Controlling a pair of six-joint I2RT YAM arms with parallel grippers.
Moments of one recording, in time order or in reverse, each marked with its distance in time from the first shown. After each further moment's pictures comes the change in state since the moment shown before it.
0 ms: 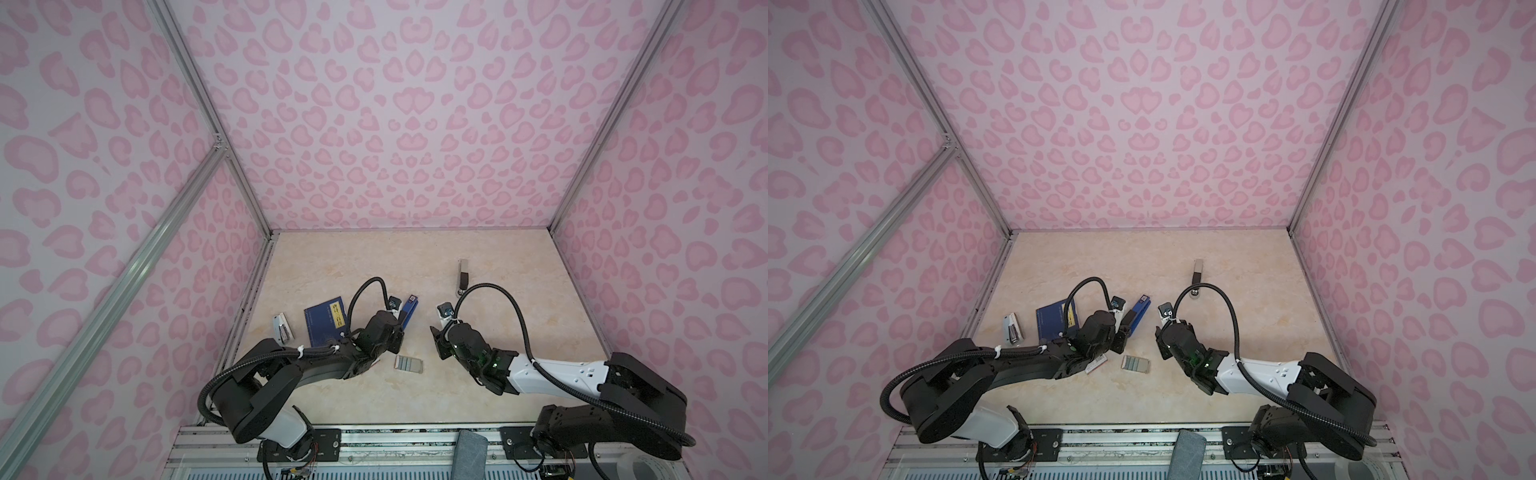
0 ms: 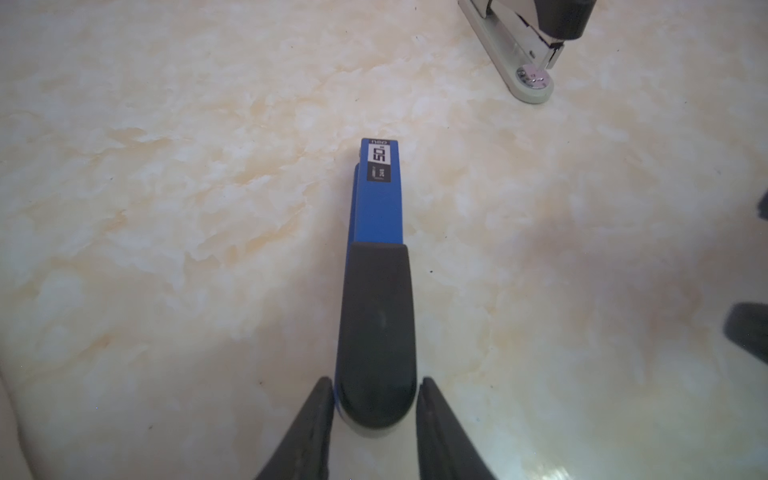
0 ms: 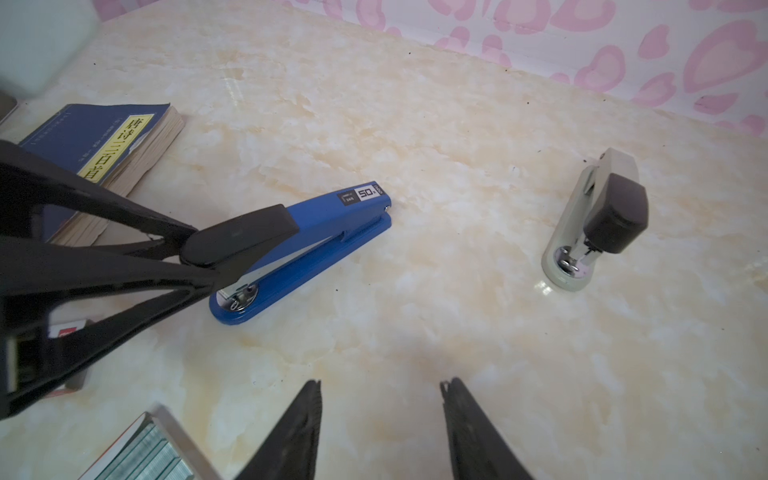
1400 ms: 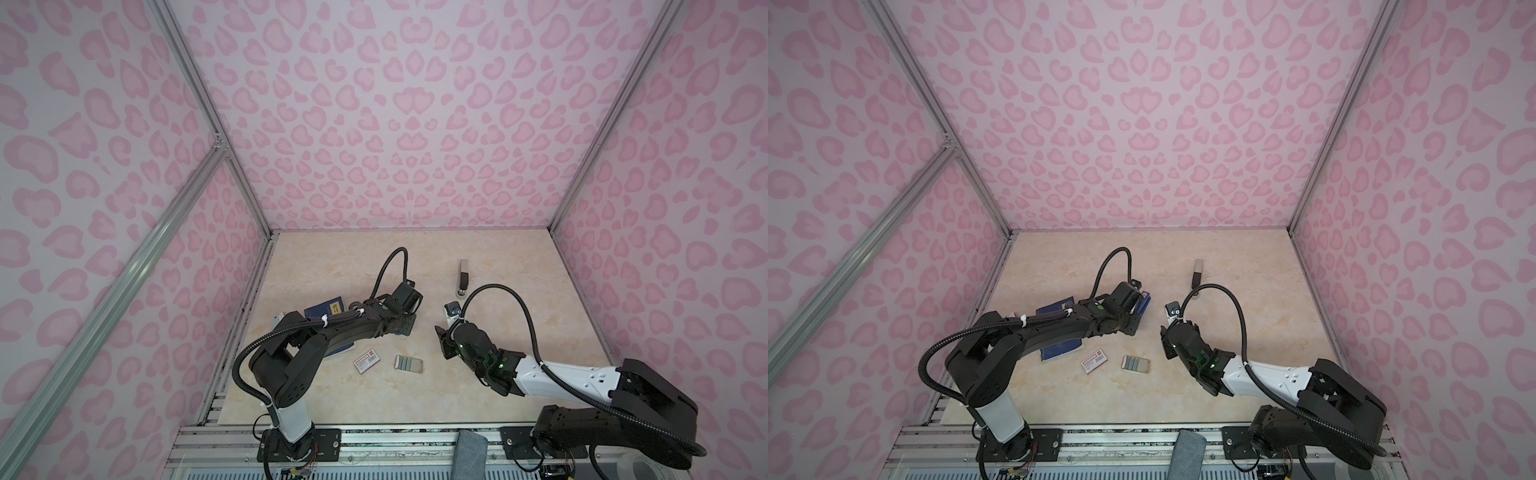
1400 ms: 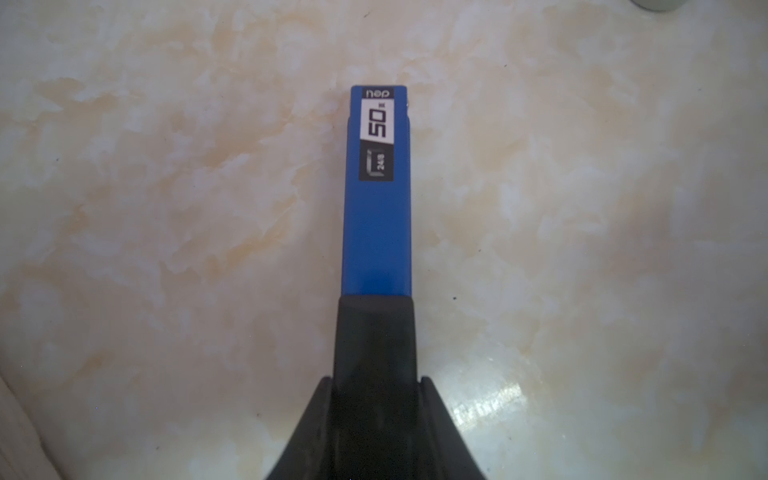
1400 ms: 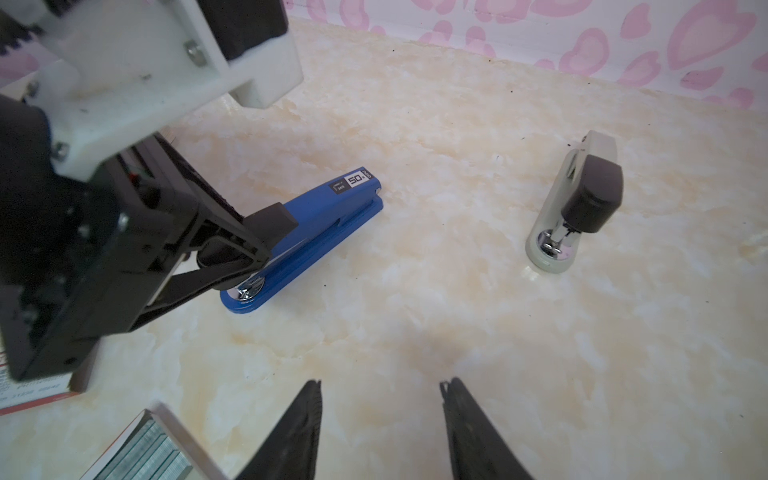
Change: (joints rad) left arm 0.042 0.319 0.518 -0.595 0.033 -0.031; right arm -0.025 -0.066 -0.027 -0.036 -0.011 0.041
